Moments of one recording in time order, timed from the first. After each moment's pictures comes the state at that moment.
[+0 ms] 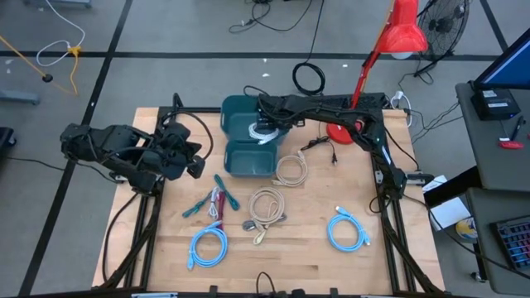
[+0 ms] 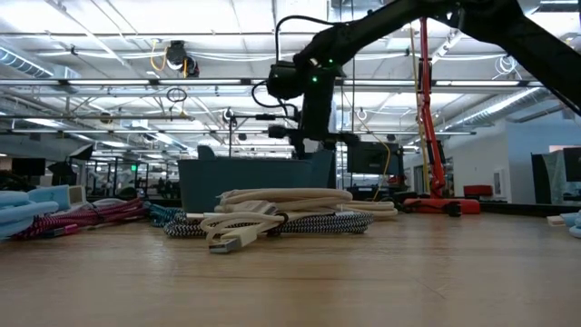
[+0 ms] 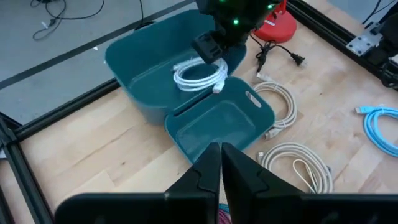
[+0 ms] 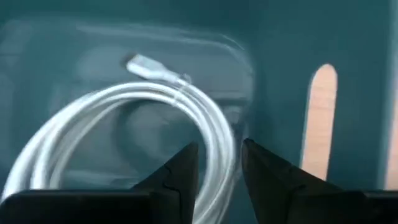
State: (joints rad) left arm -0.30 1.23 1.61 -1.45 -0.69 -1.05; right arm -0.44 2.21 1.93 -0.95 0.26 0.99
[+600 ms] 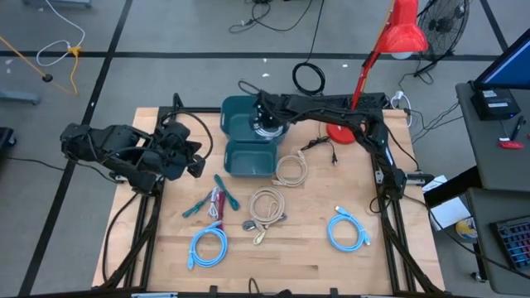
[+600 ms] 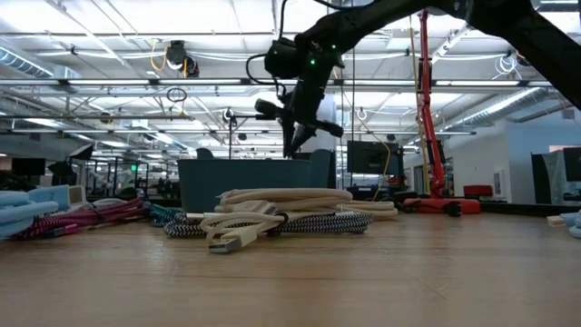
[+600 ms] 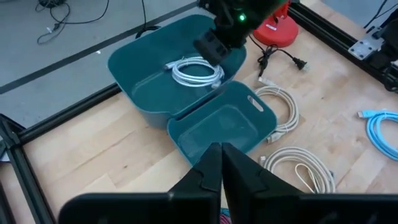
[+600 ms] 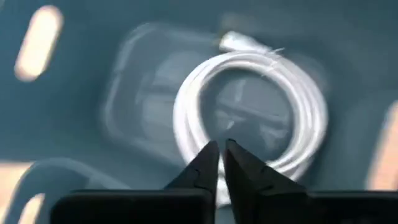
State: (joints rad) left arm -0.30 1.23 1.61 -1.45 -0.71 -1.05; right arm -0.41 2.15 1.94 -0.81 0.15 0.83
